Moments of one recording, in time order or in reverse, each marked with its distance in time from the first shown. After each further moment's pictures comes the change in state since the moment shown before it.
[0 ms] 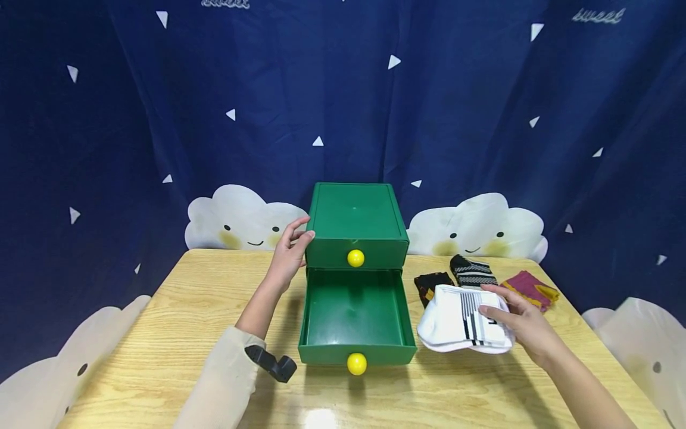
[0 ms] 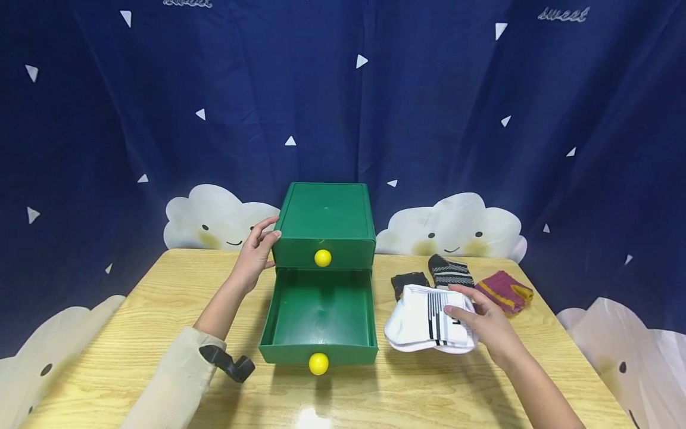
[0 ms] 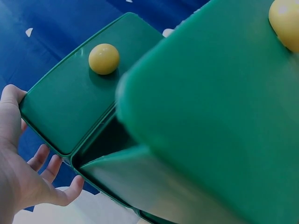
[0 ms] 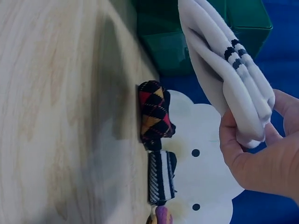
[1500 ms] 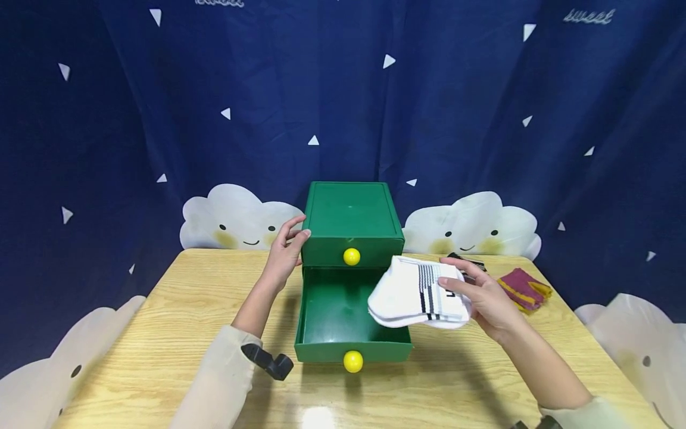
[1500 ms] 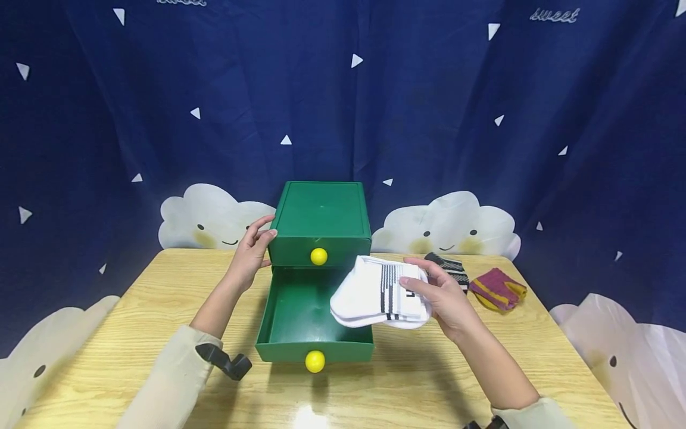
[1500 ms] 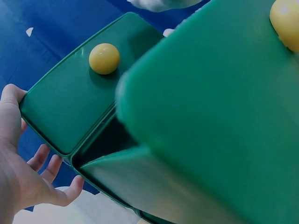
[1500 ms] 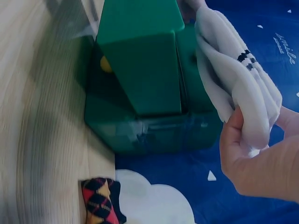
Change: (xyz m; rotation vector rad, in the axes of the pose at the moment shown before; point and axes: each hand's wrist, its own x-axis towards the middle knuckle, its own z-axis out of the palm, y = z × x) left_hand 0.002 -0.003 0.000 0.018 0.008 0.004; right_hand 0.004 -0.069 0.062 0.229 -0.097 0.018
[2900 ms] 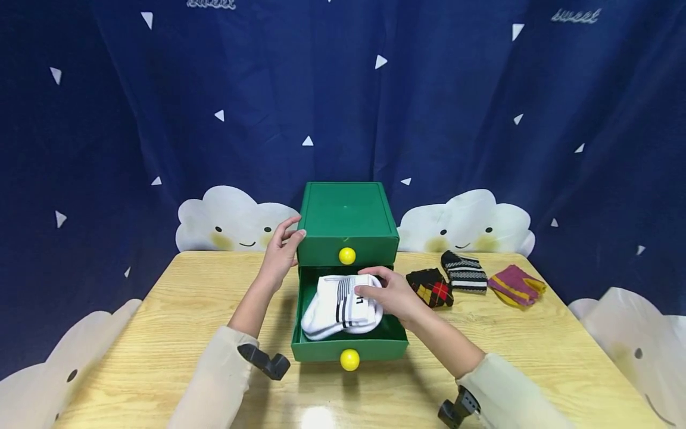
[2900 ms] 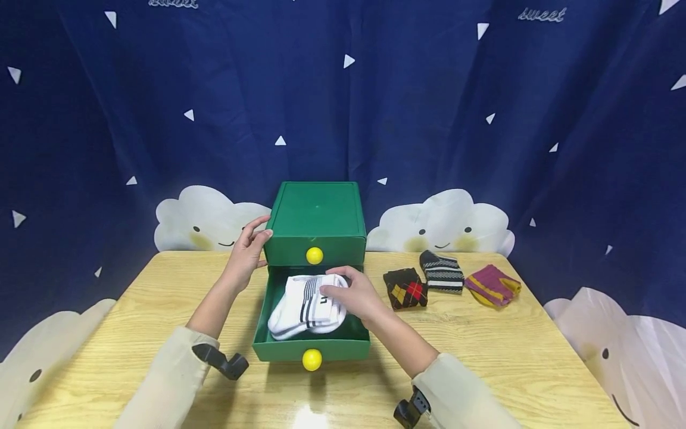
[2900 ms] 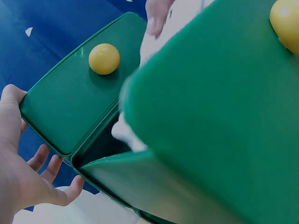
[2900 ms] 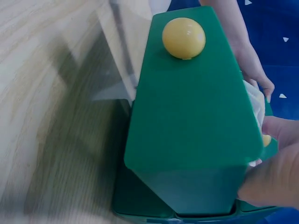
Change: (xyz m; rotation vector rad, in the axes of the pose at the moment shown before) left_hand -0.003 0.002 0.001 0.027 0.006 -0.005; right_hand 0.054 0.031 0.106 -0.265 0.016 0.080
